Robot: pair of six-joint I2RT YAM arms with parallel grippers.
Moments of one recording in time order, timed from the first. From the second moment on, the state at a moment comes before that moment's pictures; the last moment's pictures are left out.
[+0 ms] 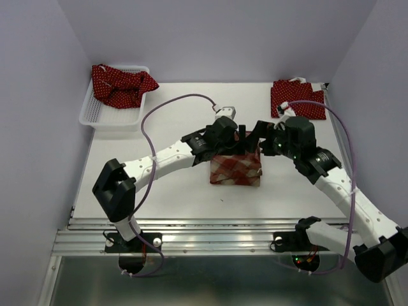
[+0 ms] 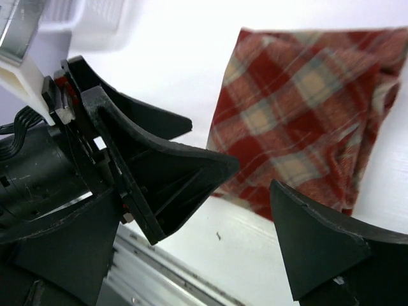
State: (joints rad) left arm -0.94 1.69 1.42 -0.42 -0.22 -0.69; right arm 0.44 0.99 0.97 -0.41 -0.09 0.57
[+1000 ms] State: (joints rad) left arm -0.73 1.70 1.15 -0.18 -0.06 -0.58; right arm 0.39 1.36 1.18 -0.38 -0.07 0.52
